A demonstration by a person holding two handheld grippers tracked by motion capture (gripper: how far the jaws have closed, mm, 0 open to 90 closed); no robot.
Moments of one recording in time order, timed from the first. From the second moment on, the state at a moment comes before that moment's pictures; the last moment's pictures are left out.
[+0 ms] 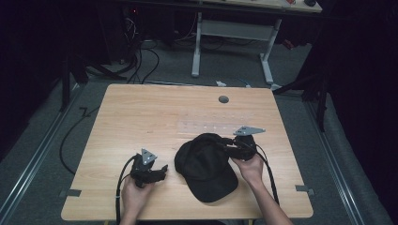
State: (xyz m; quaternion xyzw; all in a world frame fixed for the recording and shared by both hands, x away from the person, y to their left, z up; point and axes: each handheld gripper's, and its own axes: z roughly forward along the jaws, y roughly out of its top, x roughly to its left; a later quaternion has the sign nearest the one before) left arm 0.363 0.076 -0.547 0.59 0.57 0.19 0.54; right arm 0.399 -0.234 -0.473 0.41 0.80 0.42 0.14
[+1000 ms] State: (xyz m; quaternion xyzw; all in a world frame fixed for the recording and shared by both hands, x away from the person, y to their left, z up) left arm 0.363 0.075 -0.547 0.58 0.57 0.19 0.54; right arm 0.411 -0.228 -0.481 0.39 0.82 0.40 0.13
